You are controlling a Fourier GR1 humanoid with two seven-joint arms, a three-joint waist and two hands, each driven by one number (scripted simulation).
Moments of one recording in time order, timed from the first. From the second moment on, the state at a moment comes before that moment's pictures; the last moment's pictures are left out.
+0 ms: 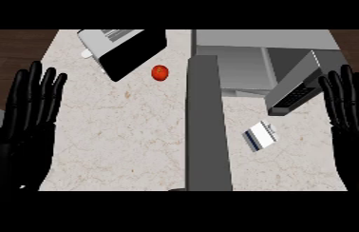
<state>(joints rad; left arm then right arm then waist) -0.02 0.06 -0.04 -2.10 0.01 -0.01 -0.01 0.01 -0.11 -0.01 -2.10 0.03 0.03 -0.01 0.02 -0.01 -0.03</state>
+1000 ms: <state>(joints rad) 0.12 0.10 0.11 -2.00 0.18 -0.13 -0.03 0.22 0.00 0.30 -2.08 -0.04 0.06 -0.10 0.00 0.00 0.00</state>
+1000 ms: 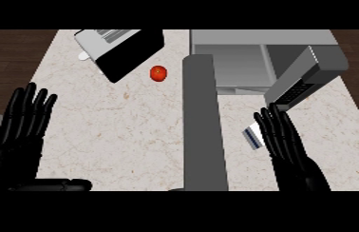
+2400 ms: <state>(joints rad) 0.44 0.03 0.10 -2.13 0.15 -0.27 -0.18 0.13 -0.03 0.09 -1.64 0.06 -0.16 -0.43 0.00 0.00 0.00</state>
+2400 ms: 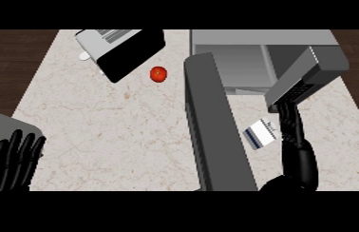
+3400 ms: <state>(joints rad) 0.44 0.01 0.14 -2.11 0.16 -0.31 -0.19 -0.05 -0.13 -0.10 -1.12 0.03 -0.07 -0.66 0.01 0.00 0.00</state>
